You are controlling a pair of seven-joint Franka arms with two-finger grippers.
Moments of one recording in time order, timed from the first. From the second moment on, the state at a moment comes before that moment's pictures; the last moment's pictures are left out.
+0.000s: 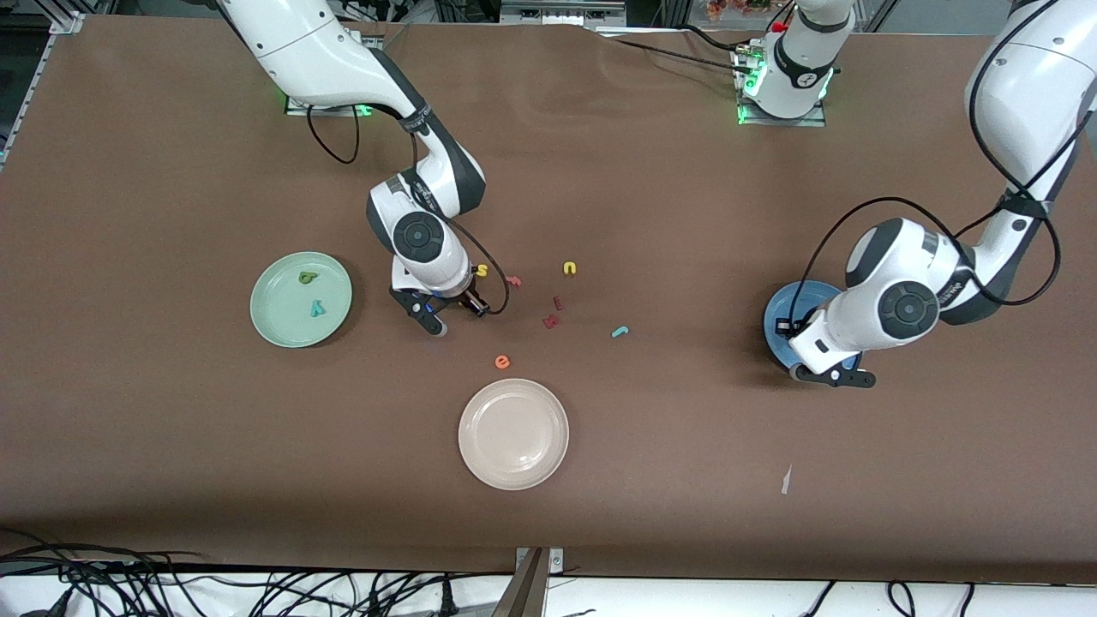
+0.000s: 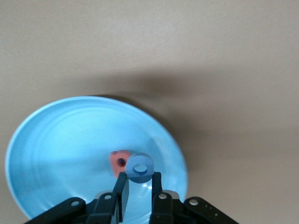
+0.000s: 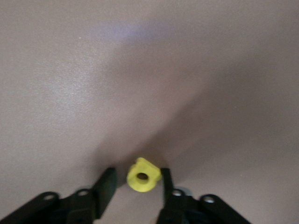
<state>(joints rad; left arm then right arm) 0.58 0.70 -0.77 -1.80 0.54 2.04 -0.30 0.53 0.65 0.07 -1.82 0.03 2.43 1.32</state>
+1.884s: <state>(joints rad) -0.06 0.80 -0.59 -1.63 0.45 2.23 -1.17 0.37 0.53 -0.35 -1.87 0.15 2.08 0.23</state>
